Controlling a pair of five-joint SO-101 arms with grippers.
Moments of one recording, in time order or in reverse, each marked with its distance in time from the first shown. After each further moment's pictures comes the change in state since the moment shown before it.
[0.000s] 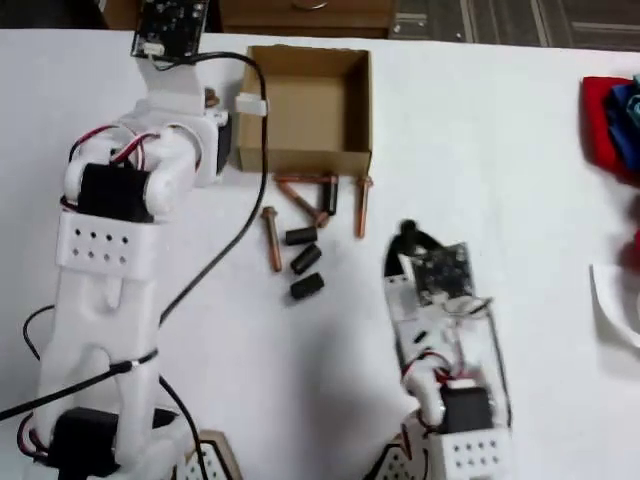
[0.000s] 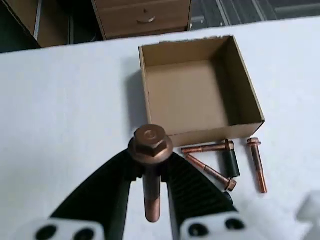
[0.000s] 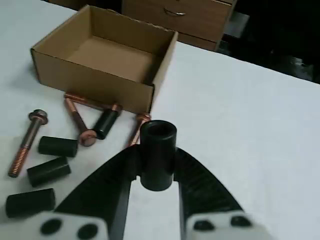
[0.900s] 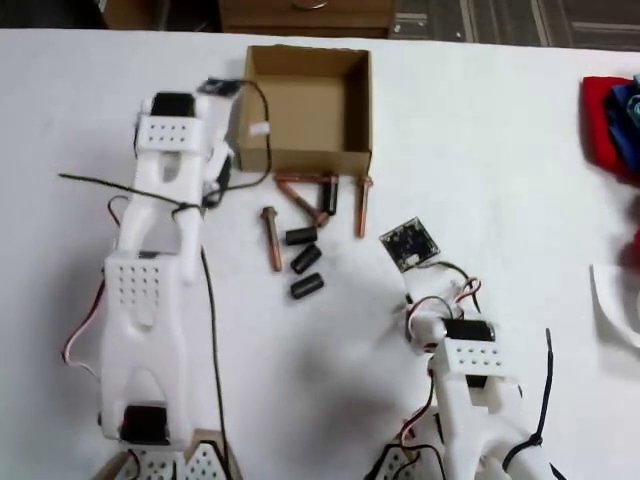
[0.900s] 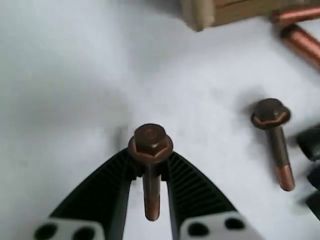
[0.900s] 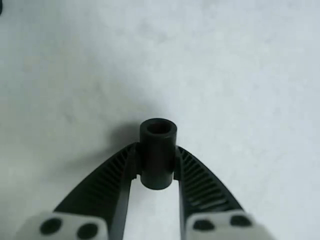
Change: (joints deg) left arm -7.2 70.8 -53.7 34.6 -12.3; right arm 10.6 54.2 -14.4 6.2 20.1
